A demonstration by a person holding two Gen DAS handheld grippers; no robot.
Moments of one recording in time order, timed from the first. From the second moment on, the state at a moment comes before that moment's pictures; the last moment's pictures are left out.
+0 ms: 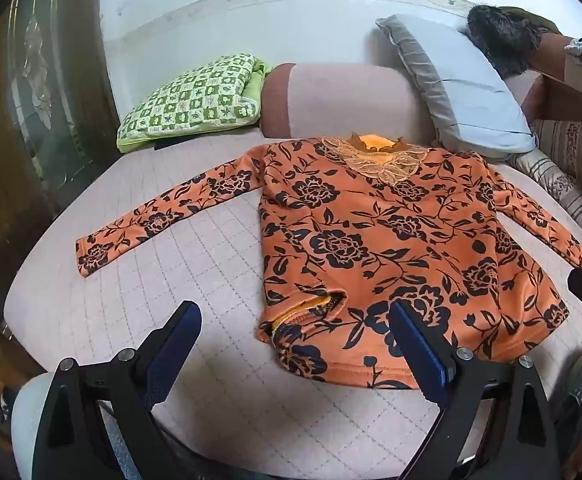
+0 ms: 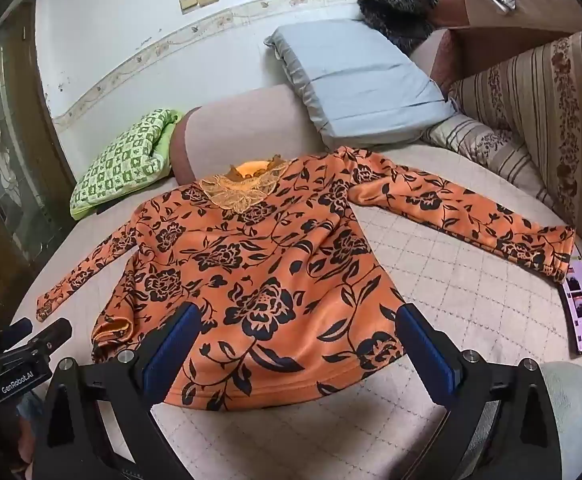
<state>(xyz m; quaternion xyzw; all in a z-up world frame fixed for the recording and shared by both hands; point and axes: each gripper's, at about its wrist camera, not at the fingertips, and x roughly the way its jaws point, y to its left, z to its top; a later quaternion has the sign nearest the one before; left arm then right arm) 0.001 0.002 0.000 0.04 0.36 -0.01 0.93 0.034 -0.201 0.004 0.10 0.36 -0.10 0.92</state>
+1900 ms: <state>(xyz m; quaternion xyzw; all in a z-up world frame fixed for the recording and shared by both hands) -0.007 0.000 0.005 0.04 0.34 -0.01 0.94 0.032 -0.178 0.023 0.05 0.36 -0.07 0.93</state>
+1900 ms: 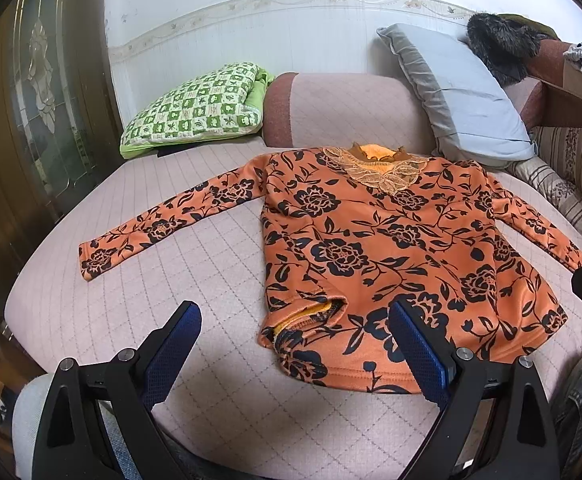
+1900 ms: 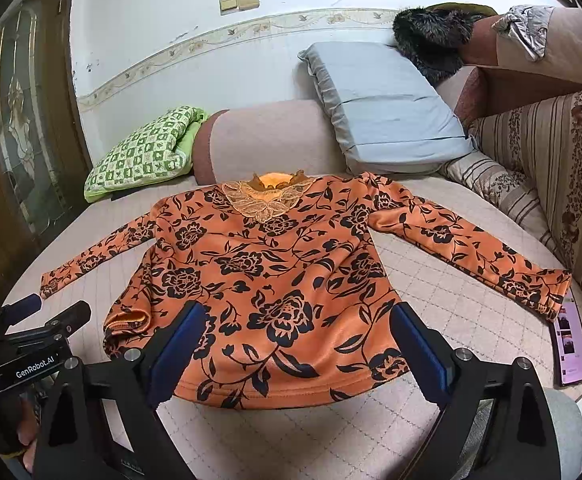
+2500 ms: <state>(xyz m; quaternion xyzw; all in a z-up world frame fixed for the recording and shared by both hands) -0.008 0.000 0.005 0.04 0.34 -0.01 0.94 0.034 -0.176 0.023 0.05 0.36 -0.07 0.93</state>
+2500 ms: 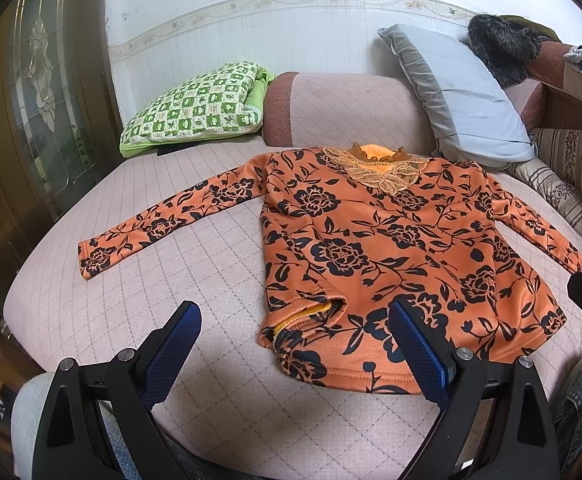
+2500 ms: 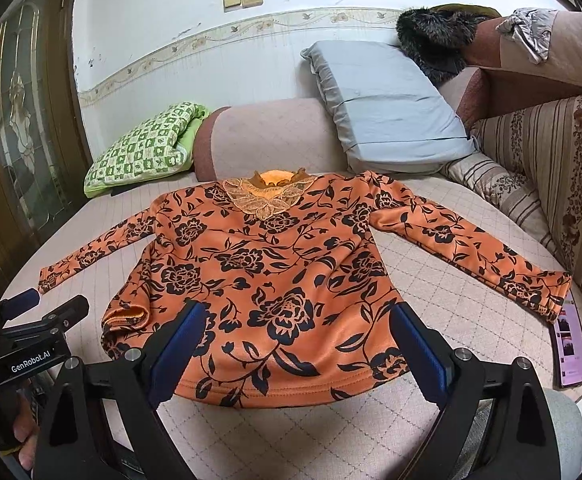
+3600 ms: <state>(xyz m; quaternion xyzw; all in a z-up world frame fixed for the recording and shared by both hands) 0.031 0.069 0.017 -0.10 0.37 0.02 0.93 0.061 -0.158 0.020 0.06 0.39 0.01 0.92</state>
